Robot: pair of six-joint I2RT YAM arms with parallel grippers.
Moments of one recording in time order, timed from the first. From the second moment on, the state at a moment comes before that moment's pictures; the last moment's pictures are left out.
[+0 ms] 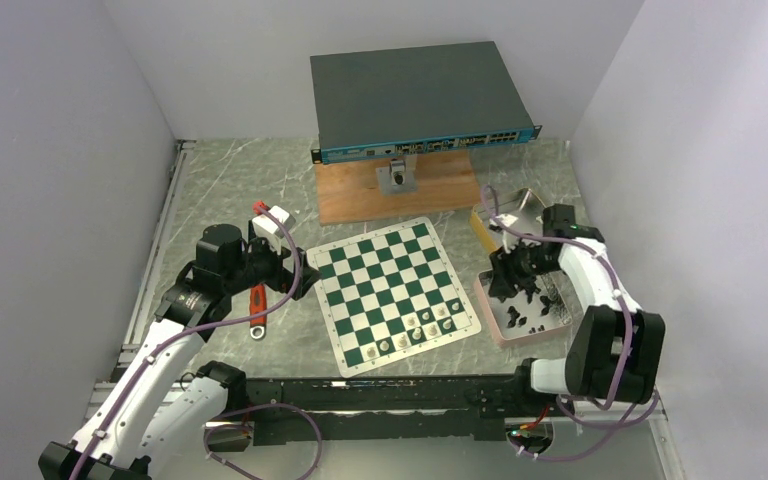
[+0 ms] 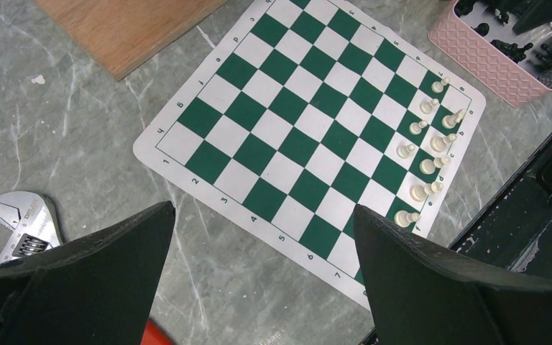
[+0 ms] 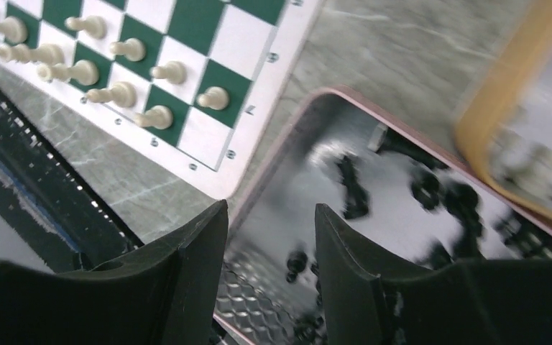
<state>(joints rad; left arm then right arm) -0.34 0.75 0.73 -0.43 0.39 -0.01 -0.11 1.35 0.88 -0.94 -0.62 -0.76</state>
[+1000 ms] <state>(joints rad) -0.34 0.75 0.73 -0.43 0.39 -0.01 -0.29 1.38 0.78 -0.50 -0.34 -0.38</state>
